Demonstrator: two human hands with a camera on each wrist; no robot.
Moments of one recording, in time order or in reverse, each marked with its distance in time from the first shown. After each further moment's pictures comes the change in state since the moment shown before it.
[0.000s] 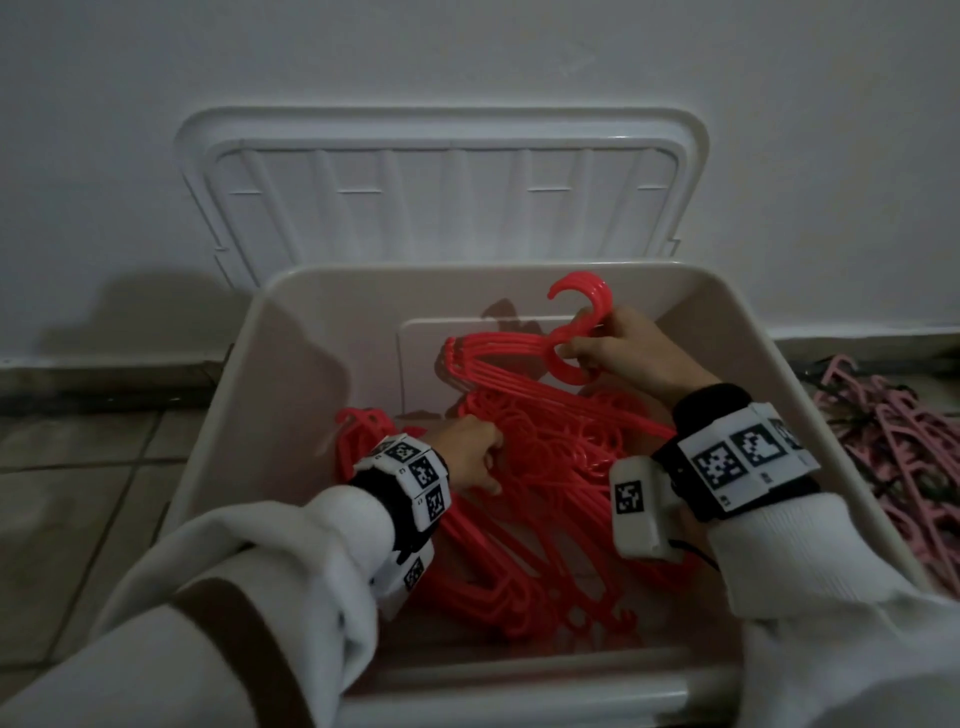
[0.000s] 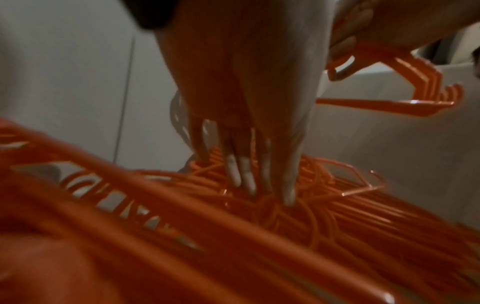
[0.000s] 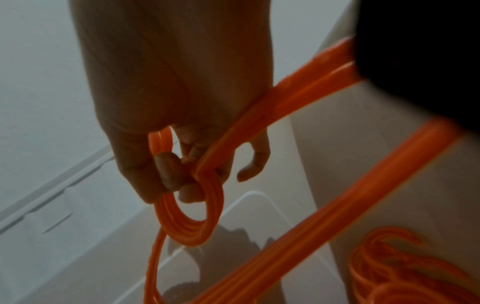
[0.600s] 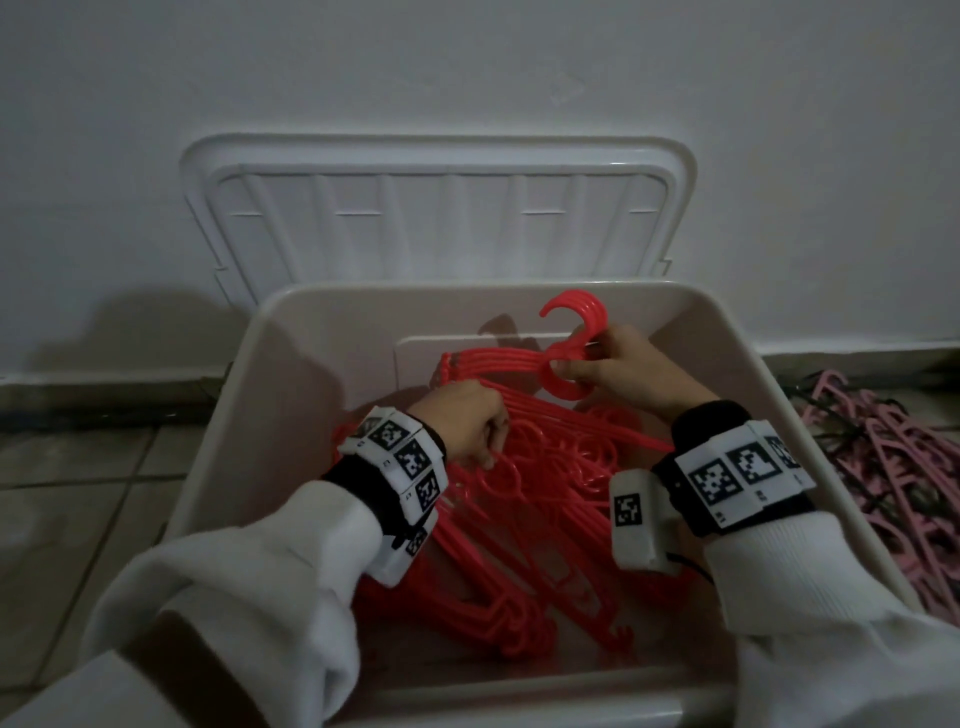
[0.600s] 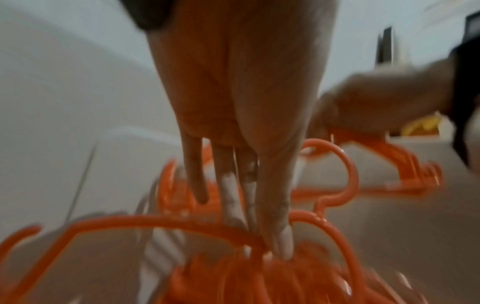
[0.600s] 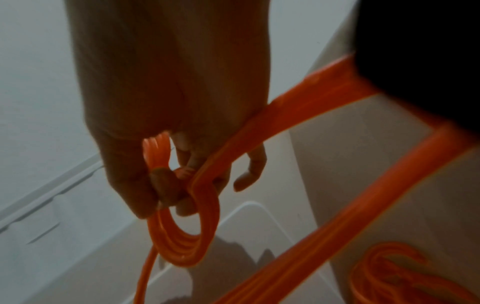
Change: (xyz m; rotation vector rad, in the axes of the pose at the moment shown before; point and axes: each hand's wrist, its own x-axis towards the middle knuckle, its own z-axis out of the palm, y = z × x) left_hand -0.014 0.018 -0.057 0.050 0.110 0.056; right_hand 0.003 0.007 -0.004 0.060 -0.062 -0.010
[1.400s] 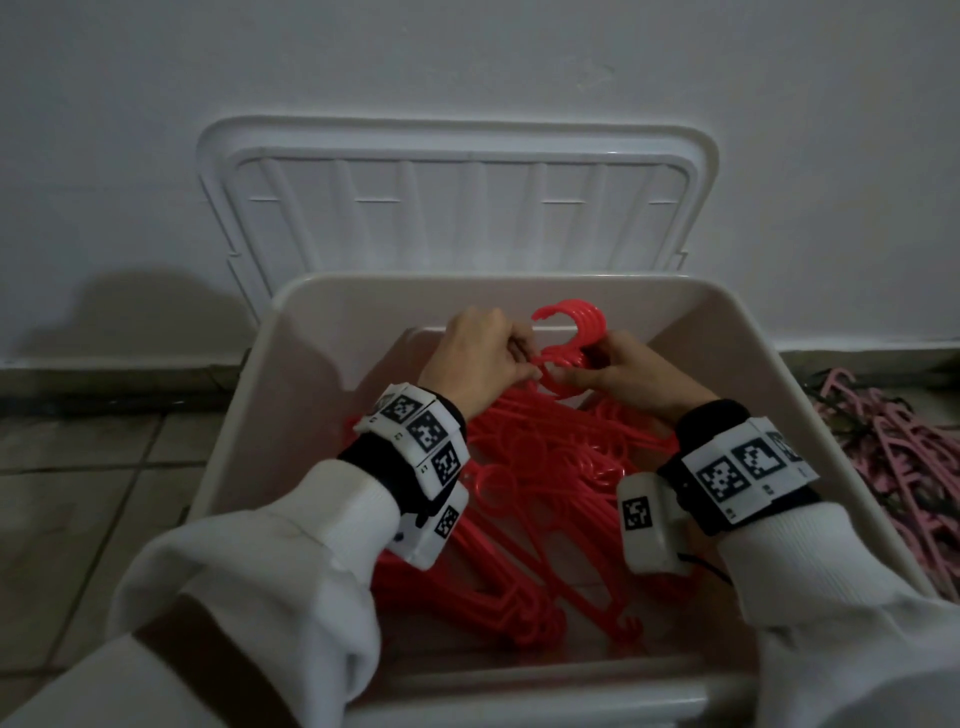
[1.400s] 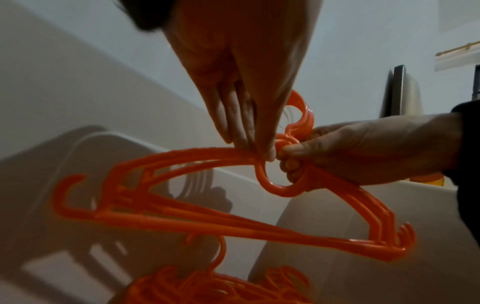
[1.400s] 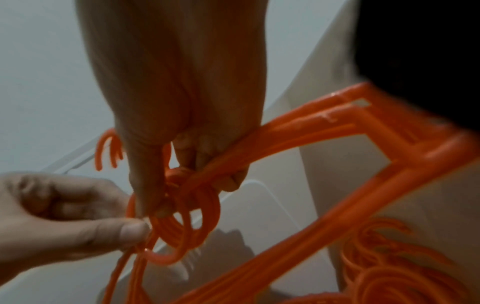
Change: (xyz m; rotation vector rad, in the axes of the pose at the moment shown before) left_hand -0.007 0.013 -0.024 -0.424 0.589 -0.018; right_hand -0.001 0.000 0.012 0.040 -0.119 -0.008
